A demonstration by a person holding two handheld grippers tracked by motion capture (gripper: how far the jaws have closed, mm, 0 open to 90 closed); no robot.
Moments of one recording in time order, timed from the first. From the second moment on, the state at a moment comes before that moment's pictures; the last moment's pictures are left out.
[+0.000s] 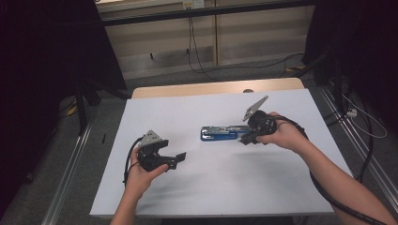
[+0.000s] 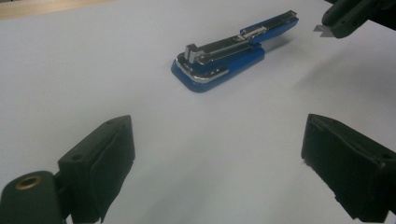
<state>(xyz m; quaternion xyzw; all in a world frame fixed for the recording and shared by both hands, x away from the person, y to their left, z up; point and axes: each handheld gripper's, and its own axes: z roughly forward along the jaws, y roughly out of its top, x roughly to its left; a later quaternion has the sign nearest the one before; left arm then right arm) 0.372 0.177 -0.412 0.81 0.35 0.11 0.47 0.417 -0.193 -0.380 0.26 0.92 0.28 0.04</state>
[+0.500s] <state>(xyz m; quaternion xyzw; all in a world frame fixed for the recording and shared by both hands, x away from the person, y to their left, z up) 0.366 0.193 -0.416 0.80 0.35 0.11 0.46 0.443 -0.189 -0.367 0.25 0.92 0.28 0.05</state>
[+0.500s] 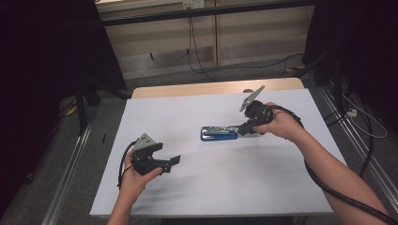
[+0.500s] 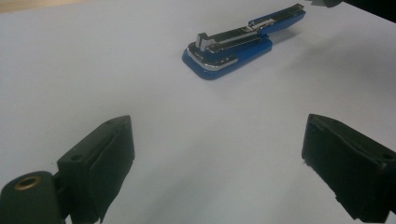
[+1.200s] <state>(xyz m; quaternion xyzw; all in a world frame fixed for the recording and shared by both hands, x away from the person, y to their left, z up) 0.364 0.194 -0.418 0.81 0.35 0.11 0.46 0.466 -0.181 -0.363 0.24 0.93 0.28 0.05</state>
